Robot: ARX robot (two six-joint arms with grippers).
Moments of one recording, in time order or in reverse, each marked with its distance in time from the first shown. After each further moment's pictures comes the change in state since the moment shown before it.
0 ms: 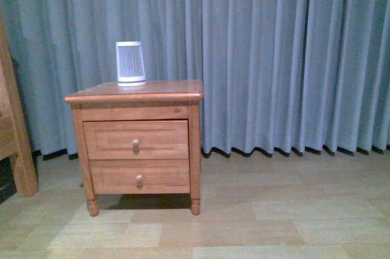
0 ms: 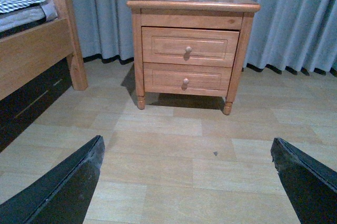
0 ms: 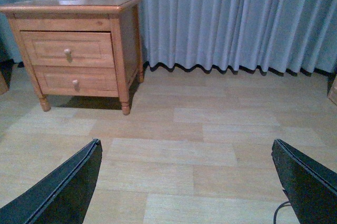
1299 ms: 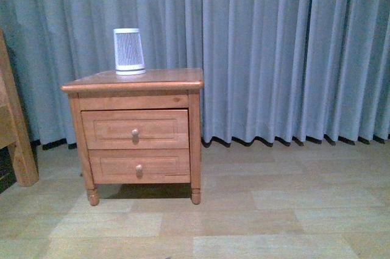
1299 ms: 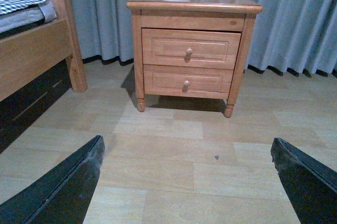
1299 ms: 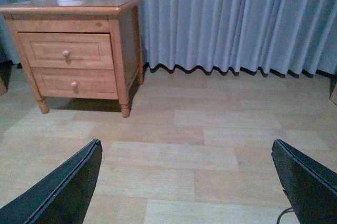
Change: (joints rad) left arm 0.000 0.000 0.000 0.000 0.000 0.000; right arm 0.000 0.000 0.000 0.000 0.000 0.000
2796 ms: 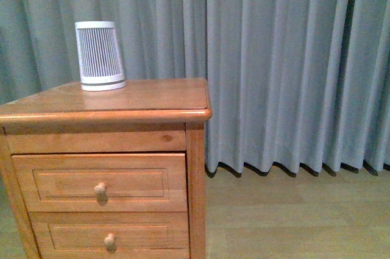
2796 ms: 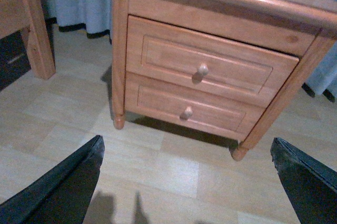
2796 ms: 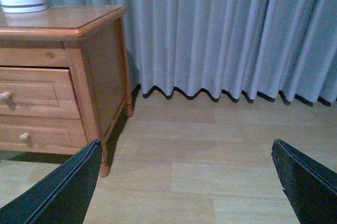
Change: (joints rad) left arm -0.058 0.411 0.055 0.200 -0.121 -0.183; right arm 0.000 0.000 0.000 0.000 0.001 0.000
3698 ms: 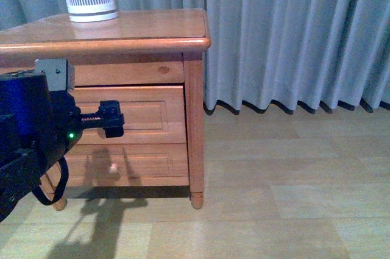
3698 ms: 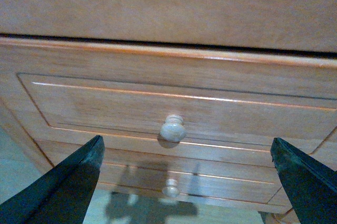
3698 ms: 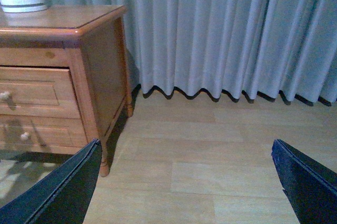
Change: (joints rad) left arm -0.085 1.838 0.974 0.823 -0.053 0.153; right arm 0.000 0.000 0.000 0.000 0.000 0.000
